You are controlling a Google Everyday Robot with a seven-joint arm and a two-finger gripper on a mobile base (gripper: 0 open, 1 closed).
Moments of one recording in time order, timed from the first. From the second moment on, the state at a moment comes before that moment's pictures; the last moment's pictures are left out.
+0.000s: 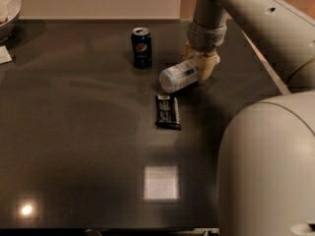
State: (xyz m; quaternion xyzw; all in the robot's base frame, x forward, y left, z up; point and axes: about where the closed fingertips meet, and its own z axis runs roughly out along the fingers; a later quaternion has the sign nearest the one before) arm 0.661 -0.127 0.858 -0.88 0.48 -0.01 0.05
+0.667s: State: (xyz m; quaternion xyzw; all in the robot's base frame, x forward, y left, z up) arm 0.704 -0.087 0.858 -0.85 0.52 -0.02 0.07
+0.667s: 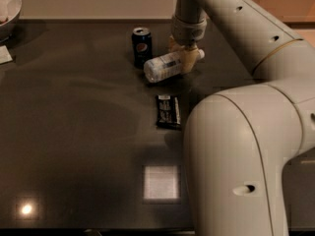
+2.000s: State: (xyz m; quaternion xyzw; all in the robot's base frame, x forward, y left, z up) arm 0.732 -0.067 0.845 -0.85 0.52 -0.03 0.07
